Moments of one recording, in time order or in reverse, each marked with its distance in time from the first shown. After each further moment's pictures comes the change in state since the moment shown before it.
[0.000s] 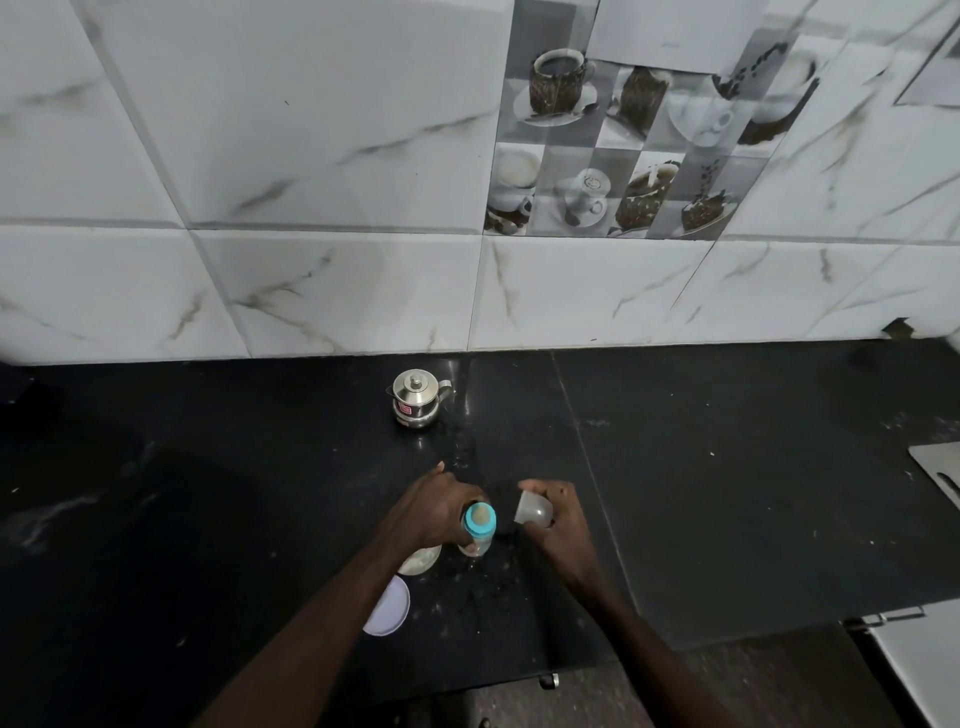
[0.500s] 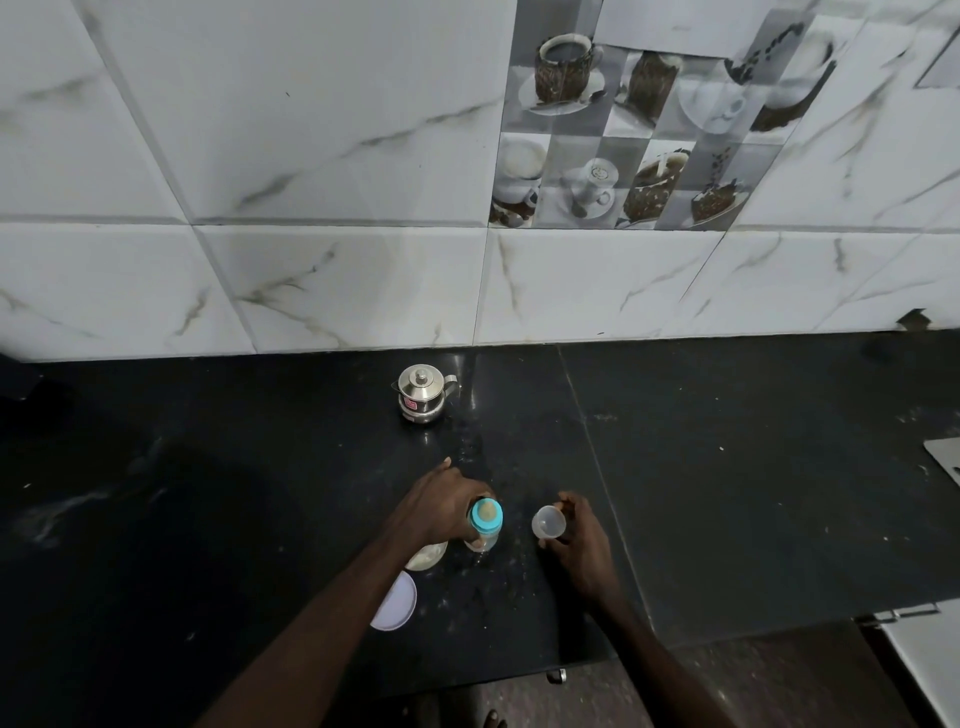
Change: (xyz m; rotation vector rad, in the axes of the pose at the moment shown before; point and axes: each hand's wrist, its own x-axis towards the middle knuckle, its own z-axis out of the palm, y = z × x) left_hand -0.002 0.005 -0.004 -0.028 -0.038 -0.023; right_hand -0.011 0.052 -0.002 -0.116 0.015 0.164
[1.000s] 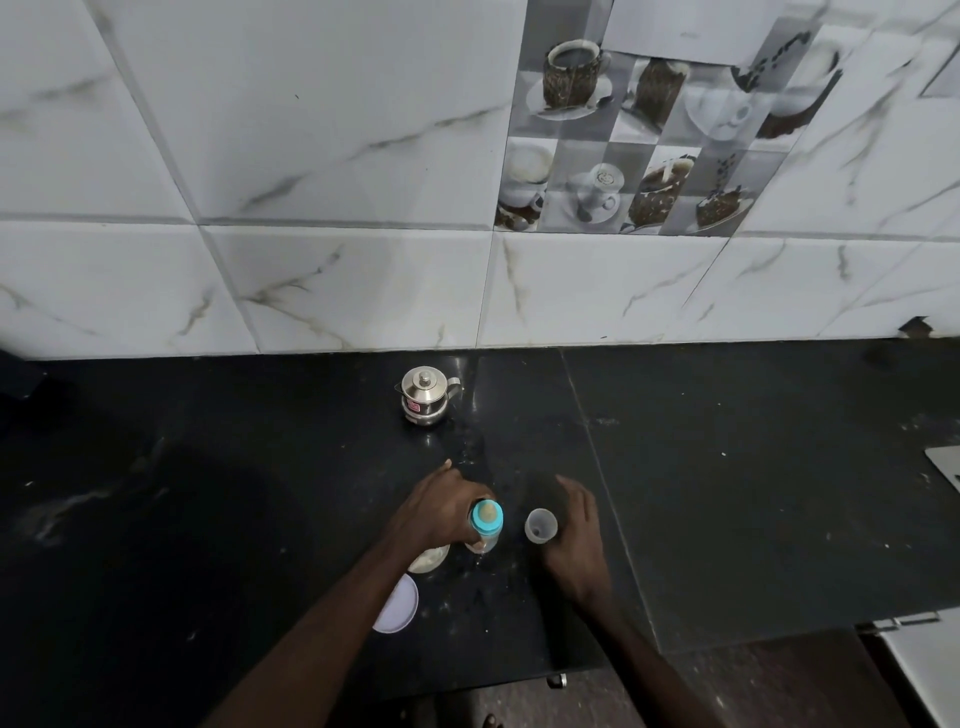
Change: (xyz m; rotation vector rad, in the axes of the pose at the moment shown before) left_hand -0.006 0.005 -0.005 0.002 0.065 -0.002; right_hand -0.007 -0.034 0.007 -0.095 0.082 -0.135
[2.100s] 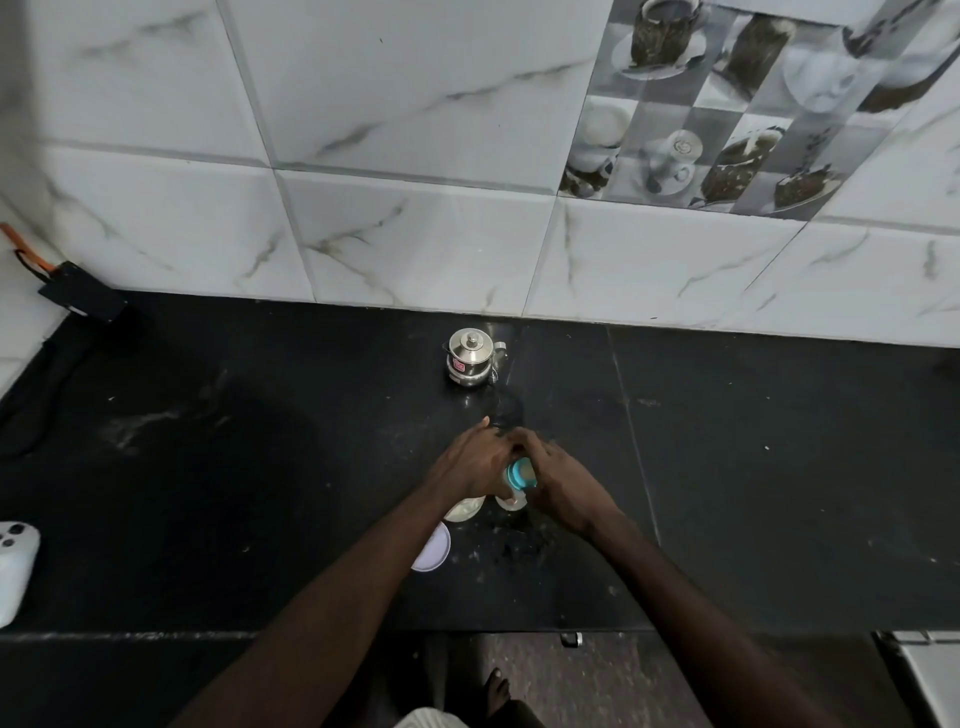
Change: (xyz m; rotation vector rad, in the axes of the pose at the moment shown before) left_hand 0.003 -0.010 0.014 0.155 0.022 0.006; right_hand 0.030 -0.080 0.006 -0.367 -0.492 -0.423
